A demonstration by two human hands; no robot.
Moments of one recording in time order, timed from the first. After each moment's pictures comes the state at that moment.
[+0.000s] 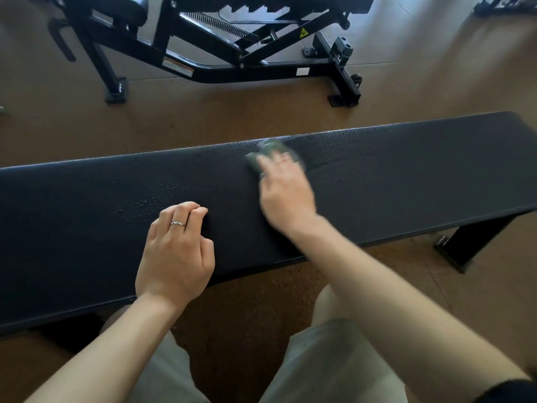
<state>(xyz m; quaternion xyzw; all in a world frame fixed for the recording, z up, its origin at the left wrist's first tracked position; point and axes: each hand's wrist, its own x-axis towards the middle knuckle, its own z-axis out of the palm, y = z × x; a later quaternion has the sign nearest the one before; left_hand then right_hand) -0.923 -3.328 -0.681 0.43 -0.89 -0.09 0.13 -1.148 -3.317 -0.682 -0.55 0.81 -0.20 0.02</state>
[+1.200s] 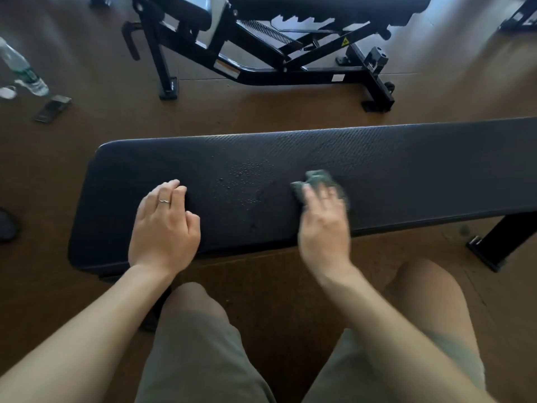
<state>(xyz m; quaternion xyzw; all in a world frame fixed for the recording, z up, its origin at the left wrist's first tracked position) -0.764 -3.380 -0.674 0.52 -0.84 -0.08 0.13 -0.995 -3.257 -0.688 -0.46 0.86 -0.22 -0.01</state>
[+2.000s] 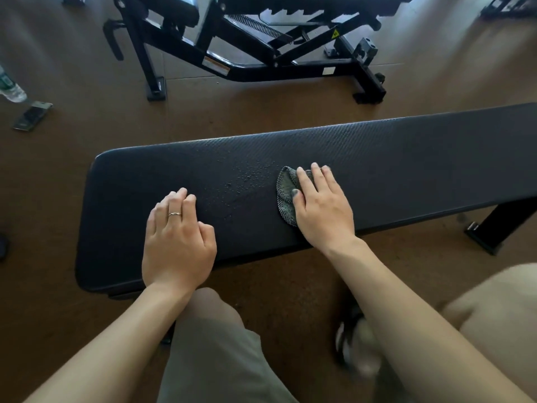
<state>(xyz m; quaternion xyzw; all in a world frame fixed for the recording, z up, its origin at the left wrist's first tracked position) -0.762 -3.381 -0.679 0.51 -0.85 -0.07 0.14 -1.001 -3.298 -0.673 -0.50 0.86 -0.07 0.04</state>
